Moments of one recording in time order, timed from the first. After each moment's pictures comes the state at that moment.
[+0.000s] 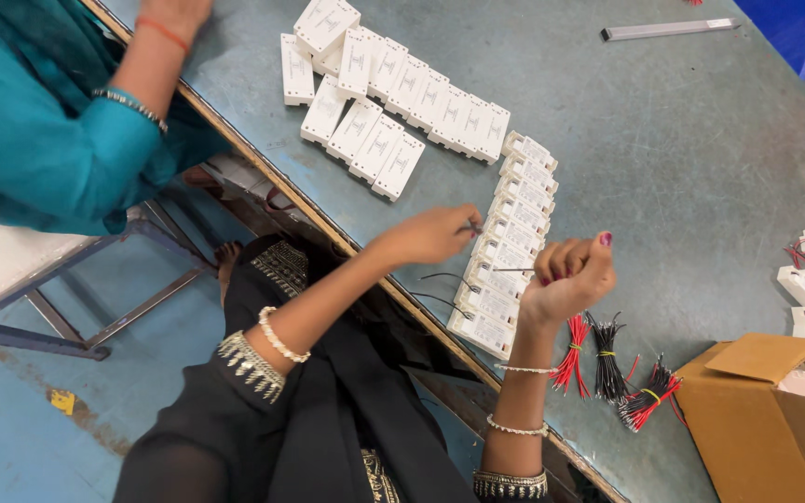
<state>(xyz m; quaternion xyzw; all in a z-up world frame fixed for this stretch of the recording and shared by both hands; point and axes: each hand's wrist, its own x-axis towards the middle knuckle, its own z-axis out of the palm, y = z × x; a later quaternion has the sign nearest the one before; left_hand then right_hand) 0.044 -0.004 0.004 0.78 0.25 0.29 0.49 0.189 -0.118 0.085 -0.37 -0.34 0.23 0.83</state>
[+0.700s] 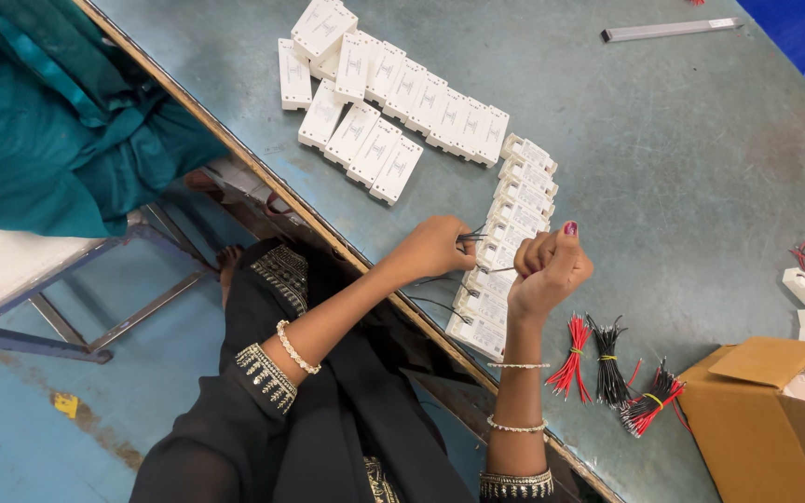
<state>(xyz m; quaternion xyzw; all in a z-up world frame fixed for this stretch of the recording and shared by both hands) 0.045 -0.024 0.022 0.75 0.35 0.24 0.50 0.186 -0.103 0.071 -0.39 -0.42 0.24 0.78</state>
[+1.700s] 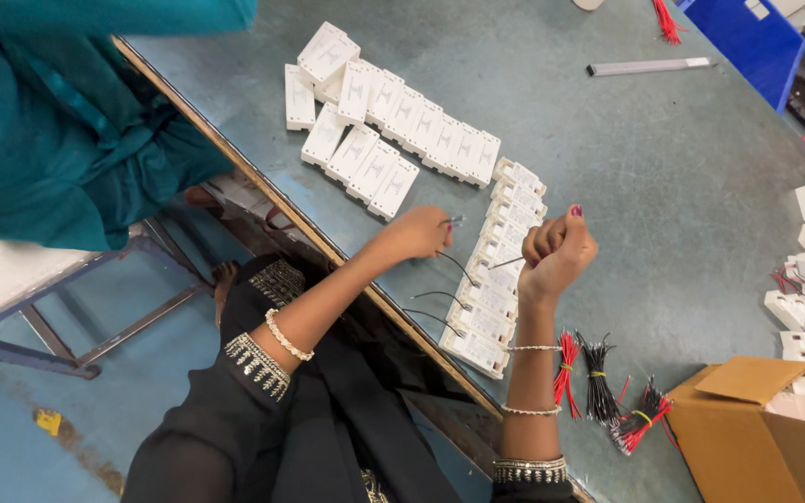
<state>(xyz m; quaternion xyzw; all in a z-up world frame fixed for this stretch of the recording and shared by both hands) 0.060 0.044 -0.031 0.70 0.39 0.17 0.57 0.215 -0.070 0.088 -0.38 -0.39 0.30 0.78</state>
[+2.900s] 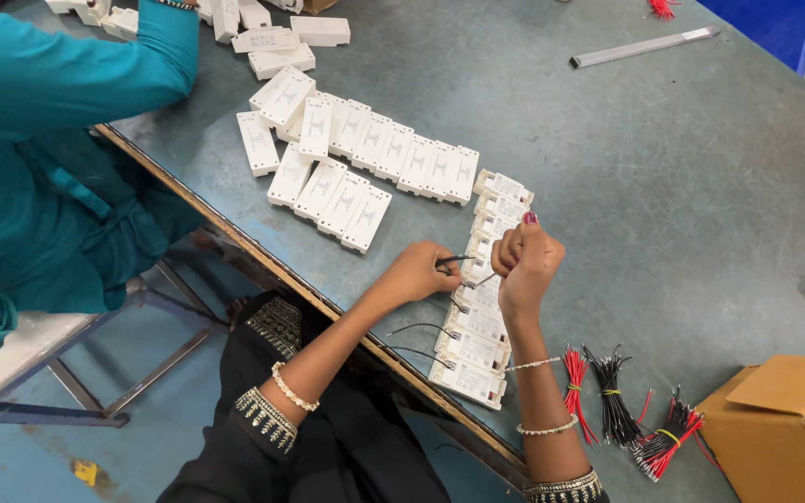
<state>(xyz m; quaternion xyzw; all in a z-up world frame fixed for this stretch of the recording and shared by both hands) 0.081 0.013 -0.007 0.74 0.34 0.26 0.52 0.232 -0.052 0.070 -0.38 -0.42 0.36 0.74</state>
